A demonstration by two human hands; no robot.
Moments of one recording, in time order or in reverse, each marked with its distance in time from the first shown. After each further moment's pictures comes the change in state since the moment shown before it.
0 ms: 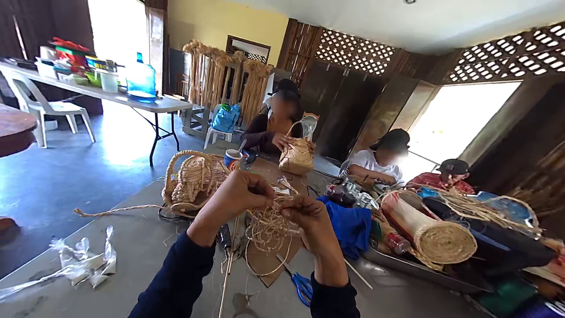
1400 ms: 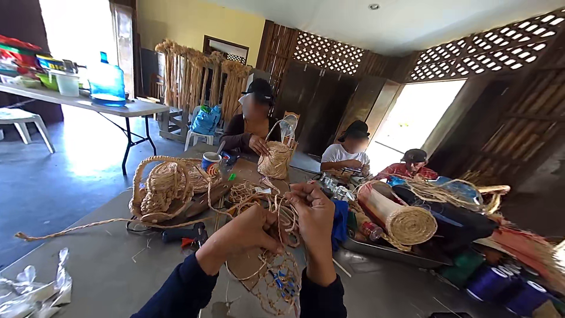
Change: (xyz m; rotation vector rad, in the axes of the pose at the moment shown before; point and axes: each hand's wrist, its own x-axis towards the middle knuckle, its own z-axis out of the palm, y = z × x) left_hand 0.008 -0.020 0.062 -0.111 -0.505 -0.184; right_hand 0.004 -0.021 -0.013 -0.532 0.537 -0.174
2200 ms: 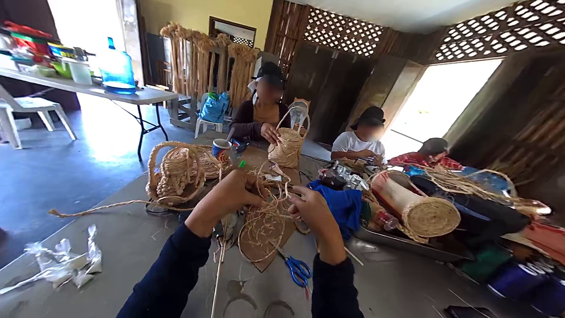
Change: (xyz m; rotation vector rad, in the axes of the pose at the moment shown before) left_hand -0.019 0.000 -0.042 0.058 0.360 -0.013; right_hand 0.004 0.018 -0.006 -0.523 -0.553 0.594
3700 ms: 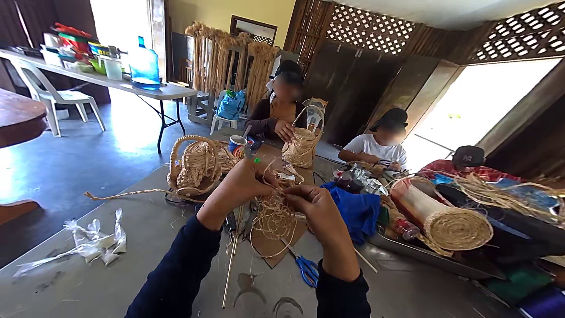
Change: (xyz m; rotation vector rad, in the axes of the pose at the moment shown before) left_hand -0.009 0.012 -0.007 0.141 0.143 0.043; right_hand -0.033 -0.038 0.015 0.419 -0.060 -0.322
